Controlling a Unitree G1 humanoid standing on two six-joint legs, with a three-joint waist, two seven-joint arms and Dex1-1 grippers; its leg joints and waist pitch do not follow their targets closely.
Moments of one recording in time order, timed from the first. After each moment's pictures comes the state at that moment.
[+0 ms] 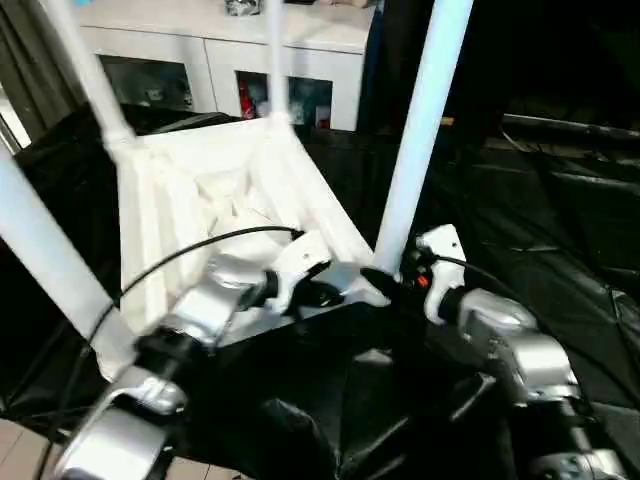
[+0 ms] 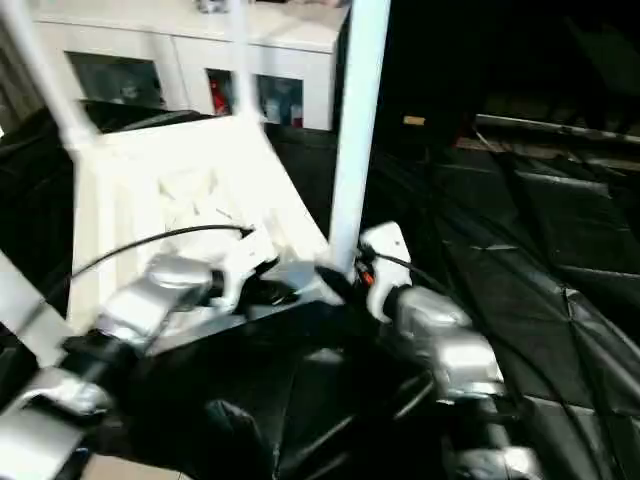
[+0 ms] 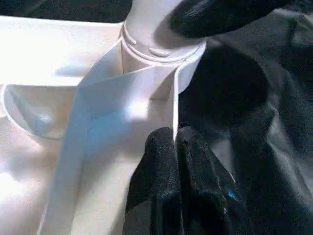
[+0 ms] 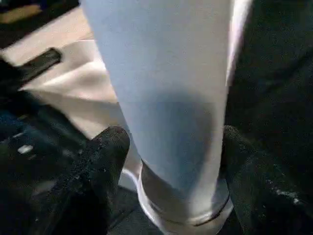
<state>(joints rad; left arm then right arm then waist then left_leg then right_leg) -0.62 0.31 -0.34 0.51 -0.01 0.34 -1.06 -0.33 -0.25 0.06 0.23 0.25 0.43 0.75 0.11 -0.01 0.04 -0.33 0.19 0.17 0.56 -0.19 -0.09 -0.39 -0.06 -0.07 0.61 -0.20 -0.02</state>
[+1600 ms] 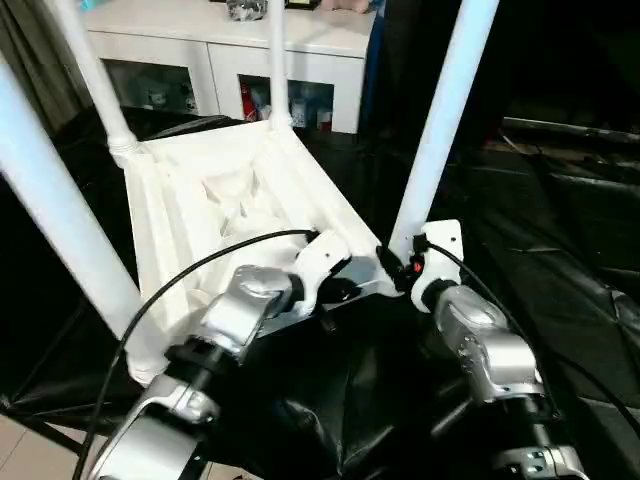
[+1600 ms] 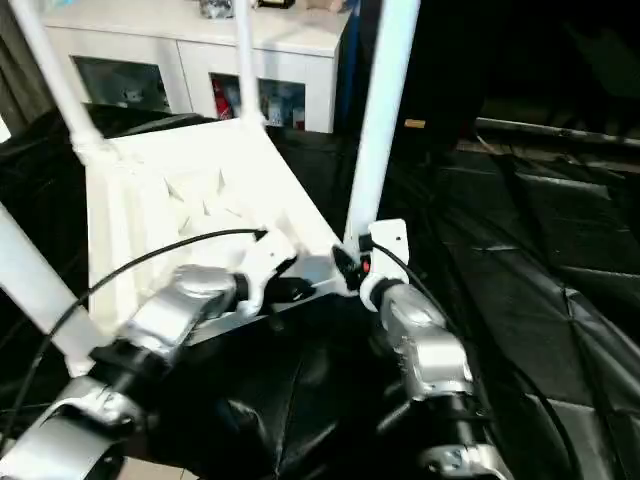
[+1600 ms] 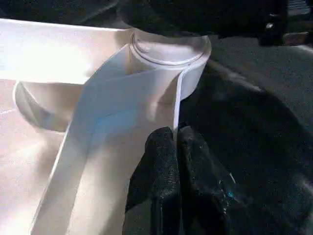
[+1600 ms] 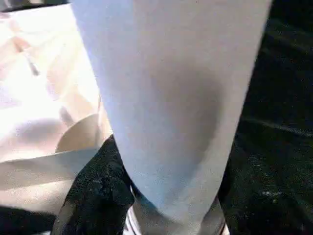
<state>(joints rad) -0.62 0.12 -0.30 0.54 0.02 0.40 -0.76 -0.38 -0.05 -0.02 0.32 0.12 0.35 0.24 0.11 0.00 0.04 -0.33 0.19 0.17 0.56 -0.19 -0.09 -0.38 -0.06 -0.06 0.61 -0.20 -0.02</state>
